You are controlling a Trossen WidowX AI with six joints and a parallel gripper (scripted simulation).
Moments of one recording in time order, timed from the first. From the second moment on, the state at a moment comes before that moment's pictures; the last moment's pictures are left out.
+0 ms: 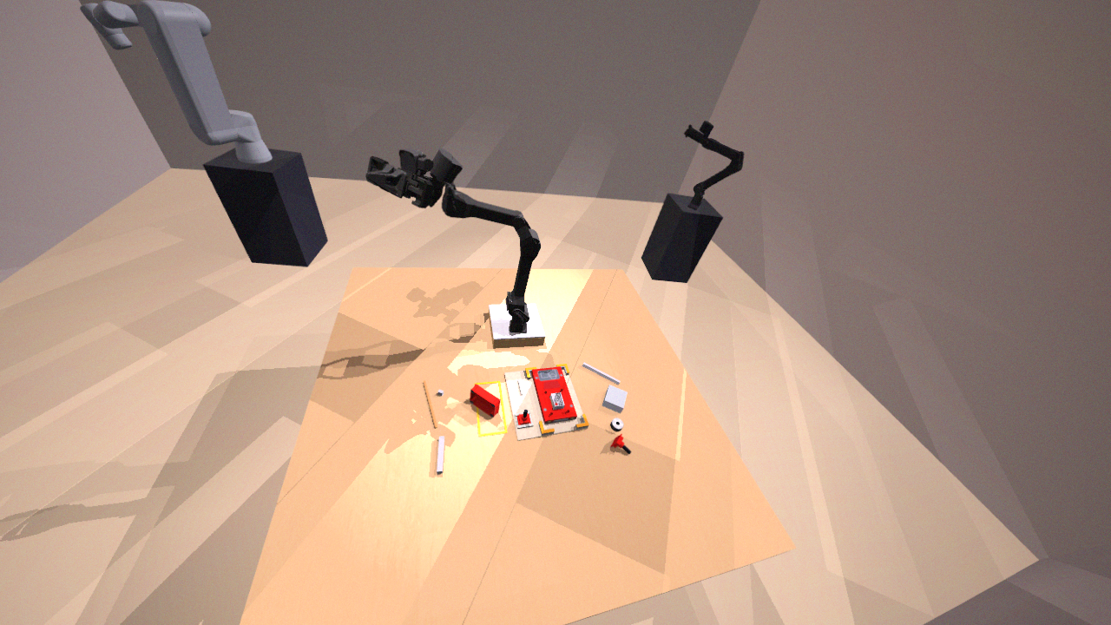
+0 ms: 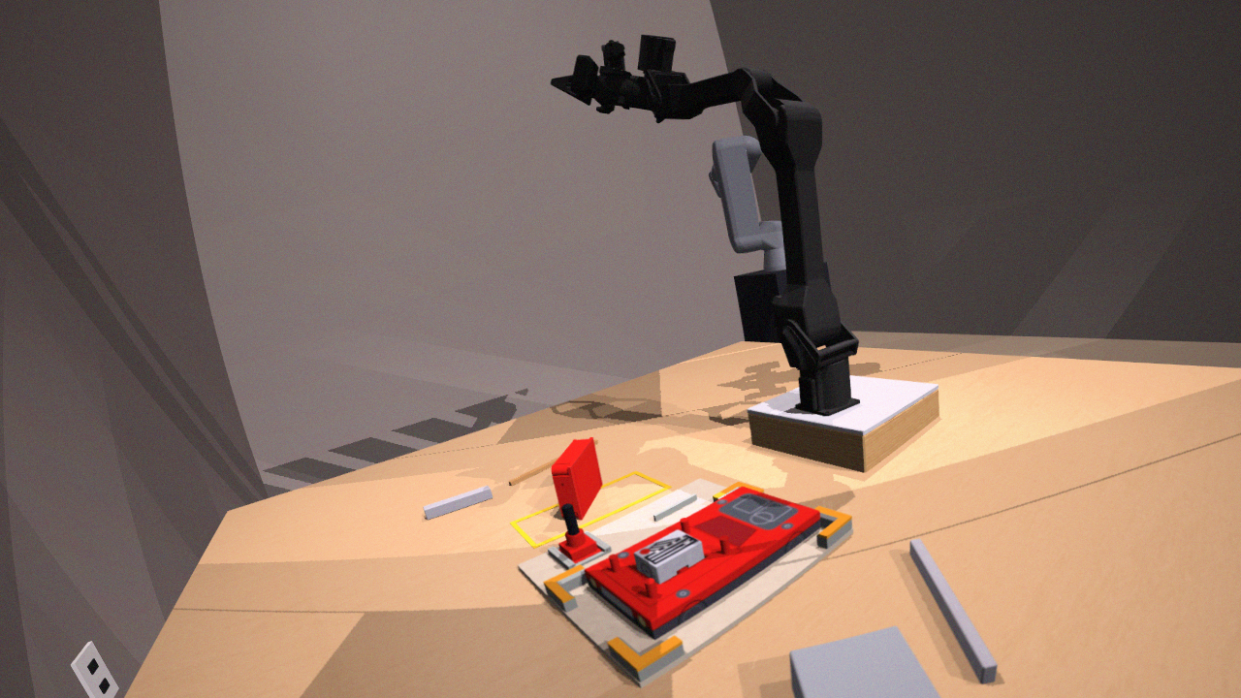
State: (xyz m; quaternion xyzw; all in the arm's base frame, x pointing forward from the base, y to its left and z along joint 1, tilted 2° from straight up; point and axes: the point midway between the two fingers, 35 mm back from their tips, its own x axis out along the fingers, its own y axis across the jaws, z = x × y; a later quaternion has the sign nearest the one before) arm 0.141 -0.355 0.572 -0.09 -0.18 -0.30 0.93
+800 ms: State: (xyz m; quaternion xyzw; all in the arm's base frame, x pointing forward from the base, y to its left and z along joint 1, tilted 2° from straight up) arm 0.332 -0.323 0.302 0.62 0.03 -0.30 0.72
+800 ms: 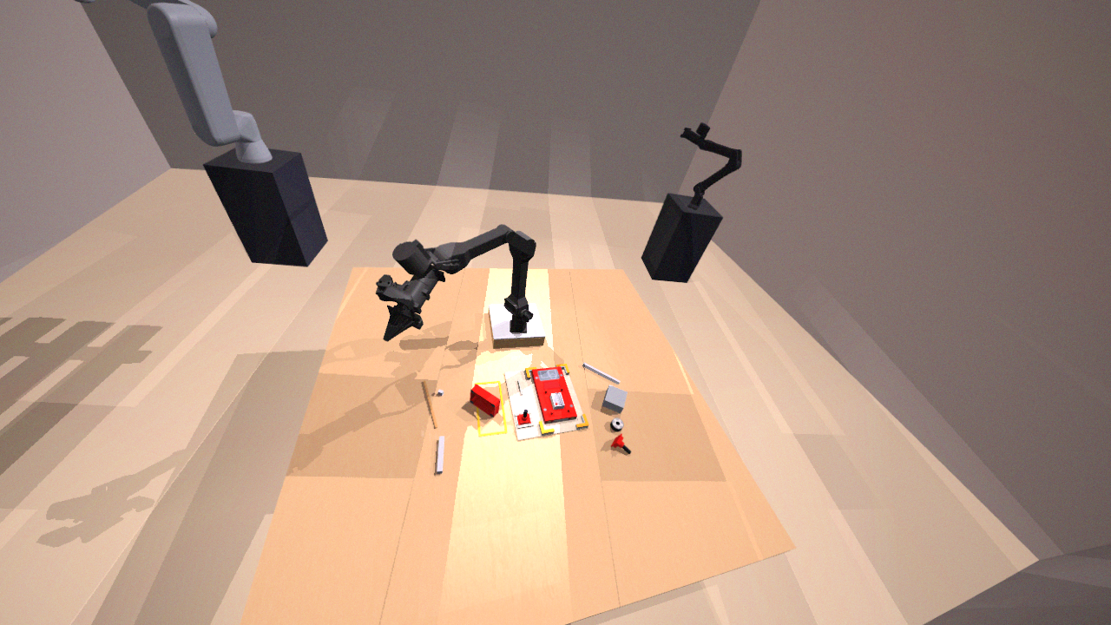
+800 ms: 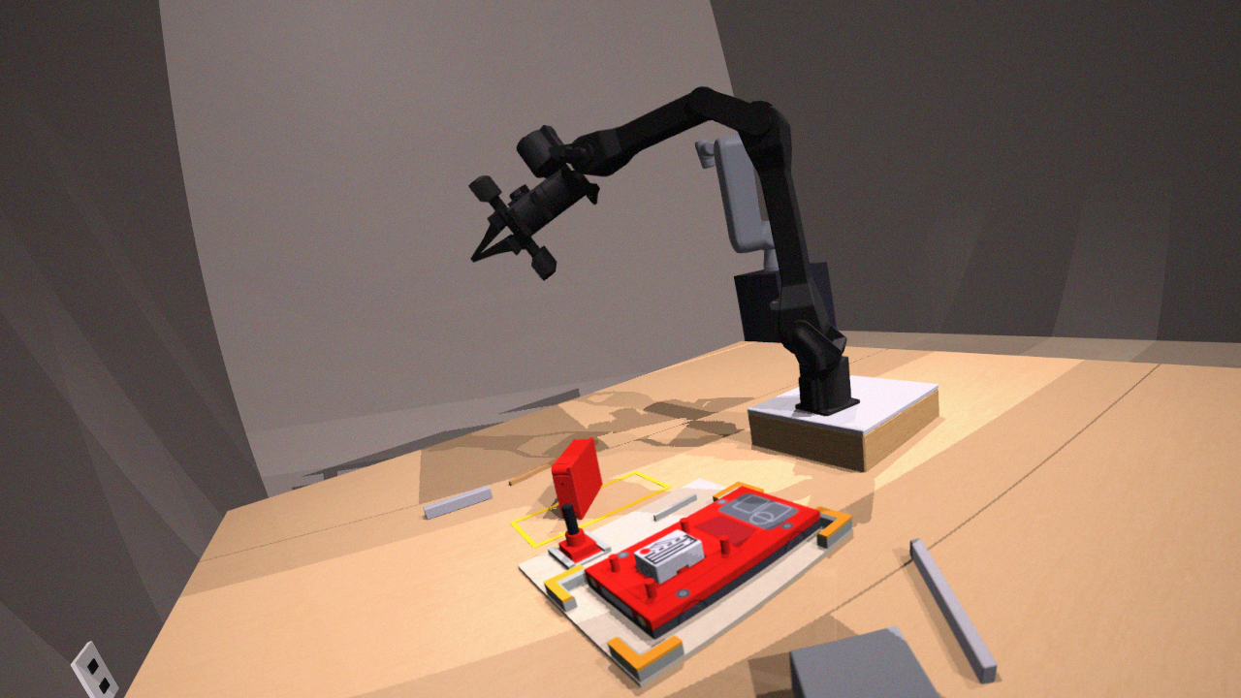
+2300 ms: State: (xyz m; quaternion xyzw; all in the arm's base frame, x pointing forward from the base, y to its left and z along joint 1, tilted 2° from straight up) arm 0.295 -0.086 0.034 0.62 0.32 -0.63 0.32
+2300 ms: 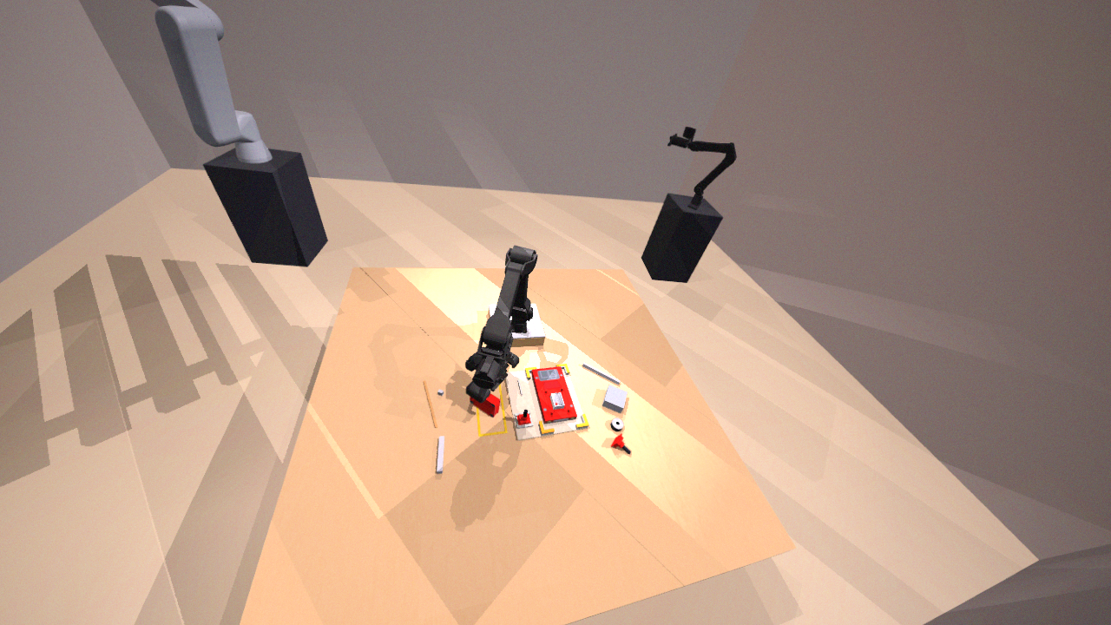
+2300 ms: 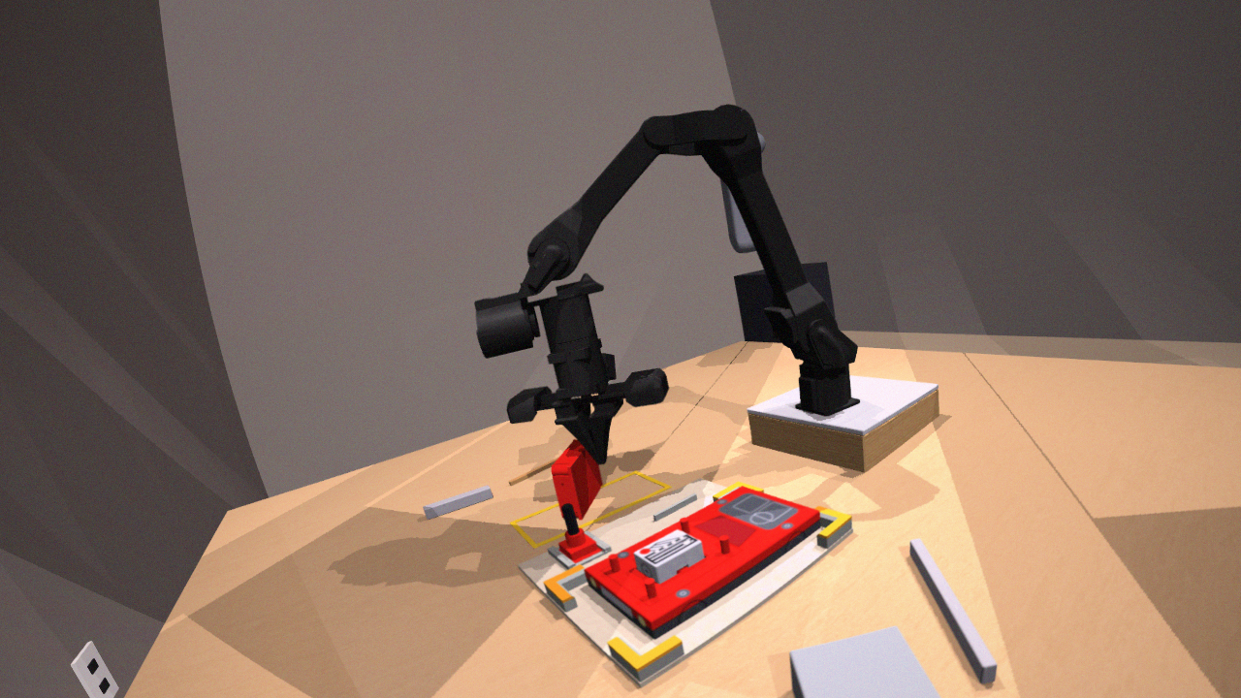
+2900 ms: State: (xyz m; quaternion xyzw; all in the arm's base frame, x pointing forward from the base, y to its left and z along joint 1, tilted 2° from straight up) arm 0.303 -0.090 0.033 0.63 0.32 -0.63 0.32
